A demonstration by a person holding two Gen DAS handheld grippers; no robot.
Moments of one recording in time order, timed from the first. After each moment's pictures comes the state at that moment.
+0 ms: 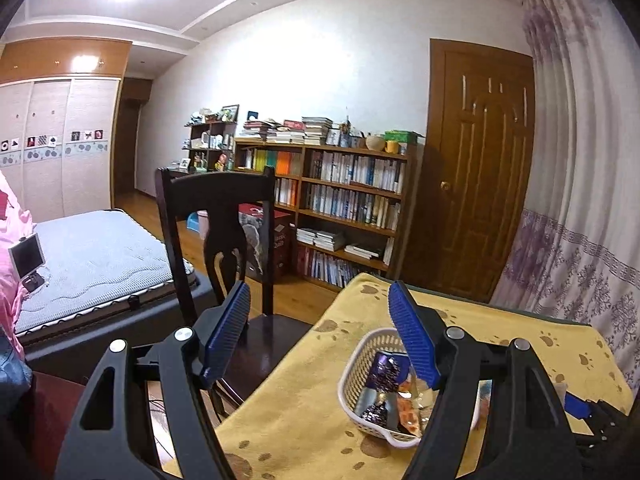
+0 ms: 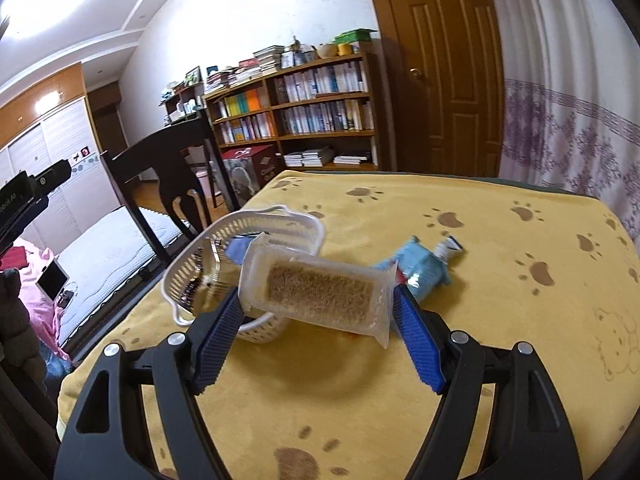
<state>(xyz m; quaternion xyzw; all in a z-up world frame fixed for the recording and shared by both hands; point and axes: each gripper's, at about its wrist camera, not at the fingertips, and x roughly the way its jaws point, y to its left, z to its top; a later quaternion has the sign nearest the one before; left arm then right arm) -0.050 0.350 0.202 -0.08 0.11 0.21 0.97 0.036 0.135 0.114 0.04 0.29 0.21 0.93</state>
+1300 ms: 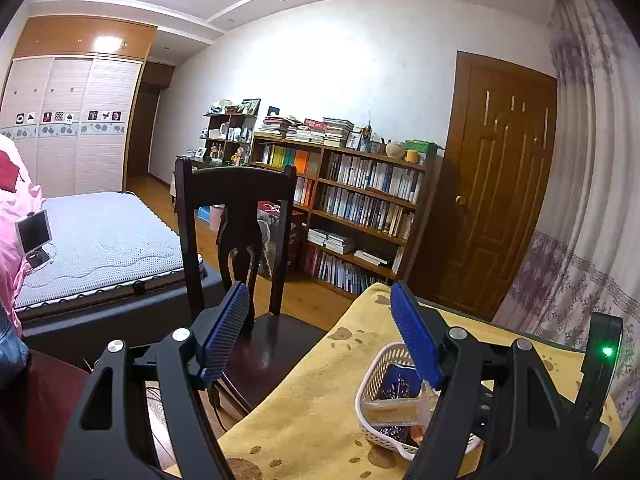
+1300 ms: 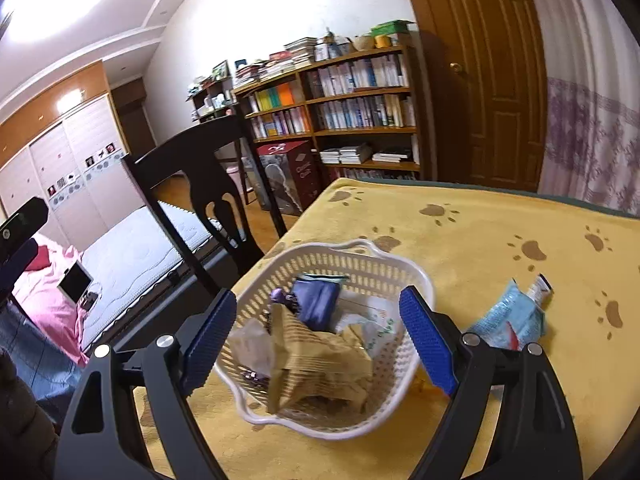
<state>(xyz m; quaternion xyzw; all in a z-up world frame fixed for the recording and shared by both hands) -0.053 0.377 0.209 -0.12 0.11 0.23 0.96 0.090 0.217 0.127 0.05 0.30 0.26 0.92</state>
